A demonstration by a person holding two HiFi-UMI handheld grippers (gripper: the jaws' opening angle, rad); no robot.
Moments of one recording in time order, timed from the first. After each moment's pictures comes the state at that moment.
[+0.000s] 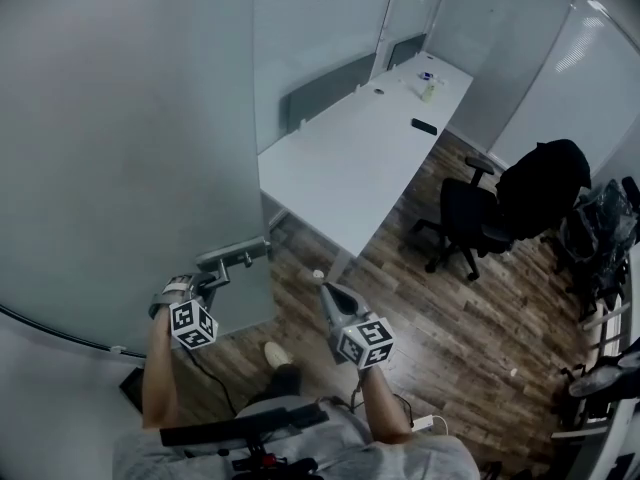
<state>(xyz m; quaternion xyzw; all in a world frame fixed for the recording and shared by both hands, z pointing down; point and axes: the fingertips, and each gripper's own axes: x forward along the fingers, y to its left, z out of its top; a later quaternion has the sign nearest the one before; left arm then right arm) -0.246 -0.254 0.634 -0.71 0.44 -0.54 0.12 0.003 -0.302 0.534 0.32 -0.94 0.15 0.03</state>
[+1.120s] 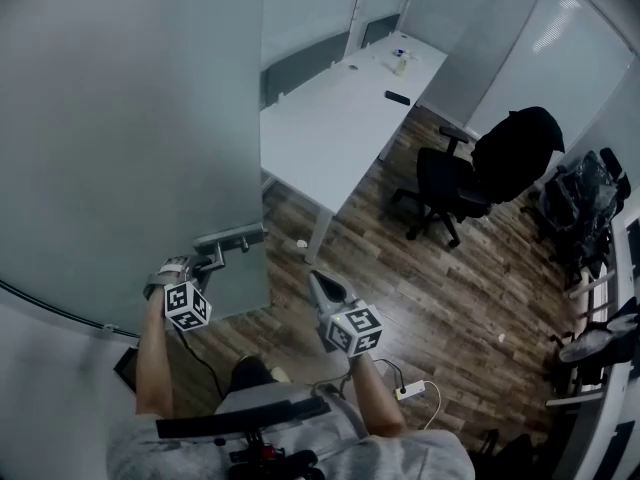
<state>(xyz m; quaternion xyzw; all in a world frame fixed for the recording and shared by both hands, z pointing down) -0.191 -0.184 0.637 -0.73 0.40 -0.53 0.16 0.047 -0.197 0.536 0.34 -0.93 0.15 0.03</state>
